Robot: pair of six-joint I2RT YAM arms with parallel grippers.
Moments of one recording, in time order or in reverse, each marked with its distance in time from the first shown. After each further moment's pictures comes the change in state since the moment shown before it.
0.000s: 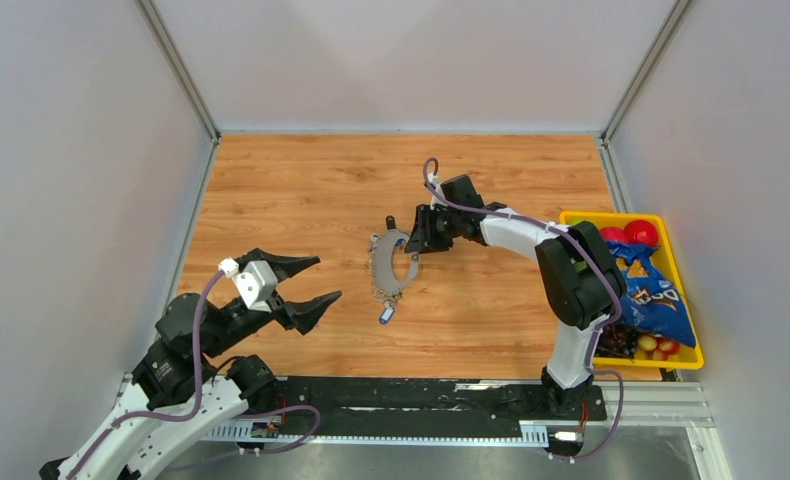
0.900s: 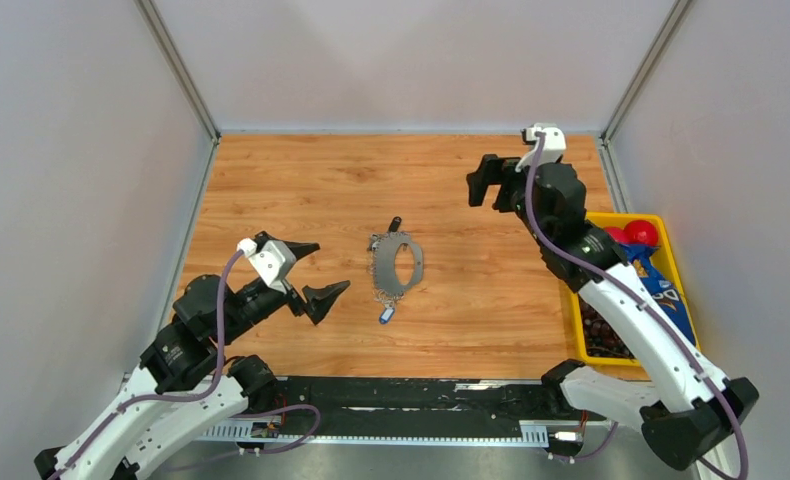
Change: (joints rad) left arm 0.000 0.110 0.034 -0.018 -0.095 -0.001; right arm 0.006 -0.753 -0.013 -0.122 0.674 -0.206
